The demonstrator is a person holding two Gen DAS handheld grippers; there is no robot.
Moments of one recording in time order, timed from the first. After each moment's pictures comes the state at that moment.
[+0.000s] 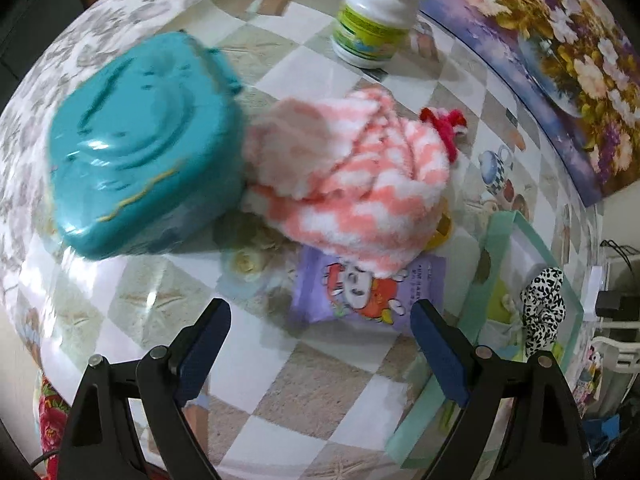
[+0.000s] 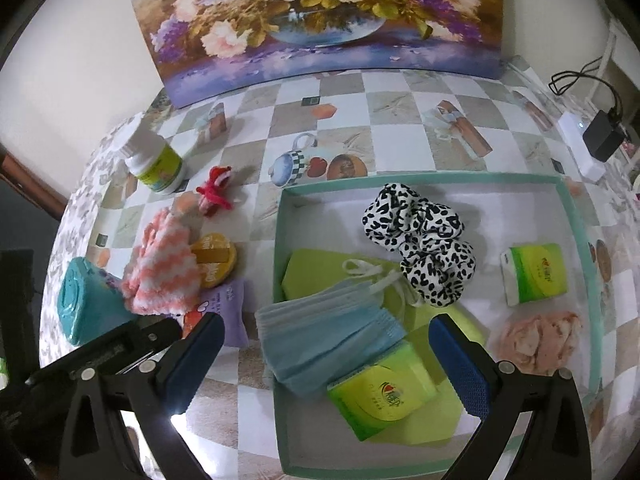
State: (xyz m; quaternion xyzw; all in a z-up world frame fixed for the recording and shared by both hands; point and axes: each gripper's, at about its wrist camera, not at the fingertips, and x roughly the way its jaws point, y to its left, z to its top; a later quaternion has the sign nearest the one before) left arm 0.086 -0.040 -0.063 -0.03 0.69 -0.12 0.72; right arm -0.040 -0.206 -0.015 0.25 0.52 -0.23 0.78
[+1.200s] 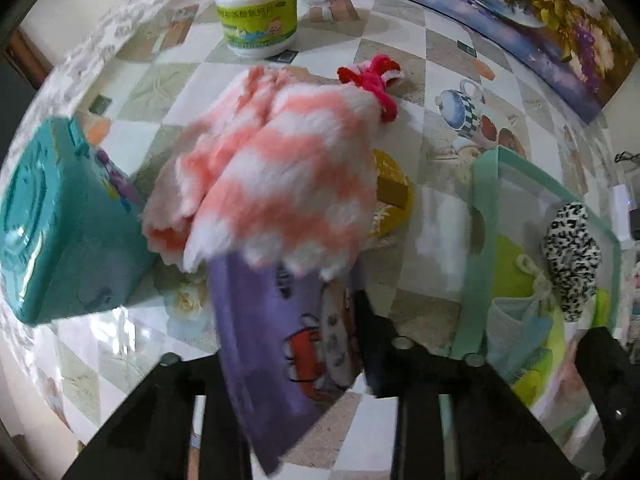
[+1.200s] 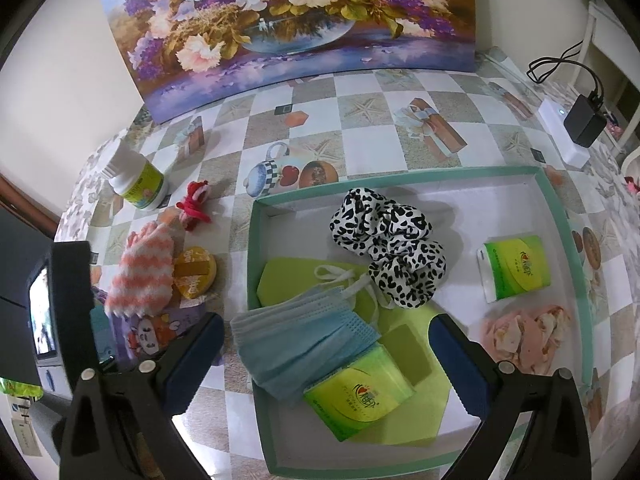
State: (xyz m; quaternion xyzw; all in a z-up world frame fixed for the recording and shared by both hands) left arm 0.068 -0.121 -0.080 0.09 0.66 -0.17 0.72; right arm -0.049 -0.220 -0.012 0.26 0.52 -0.25 0.78
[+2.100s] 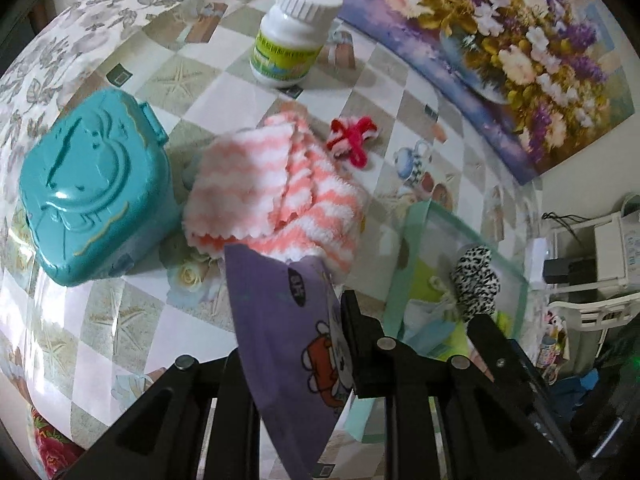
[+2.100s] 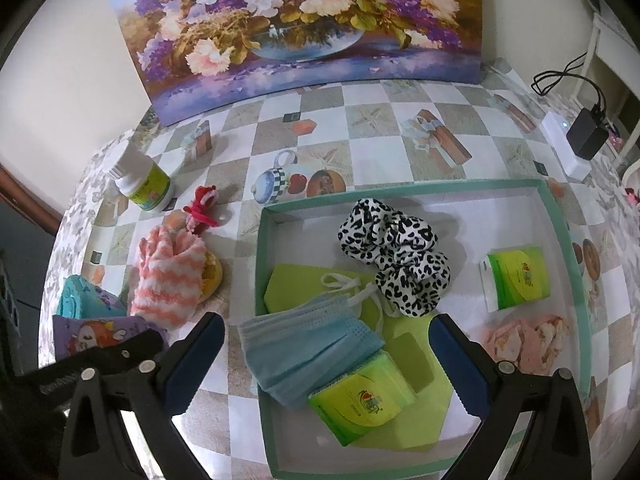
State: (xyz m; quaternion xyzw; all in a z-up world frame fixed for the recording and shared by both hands) left arm 0.082 -0.029 -0.013 -0.06 0.67 -0.23 0.71; right arm -0.045 -0.214 -0.006 0.24 0.50 -0.25 0.79
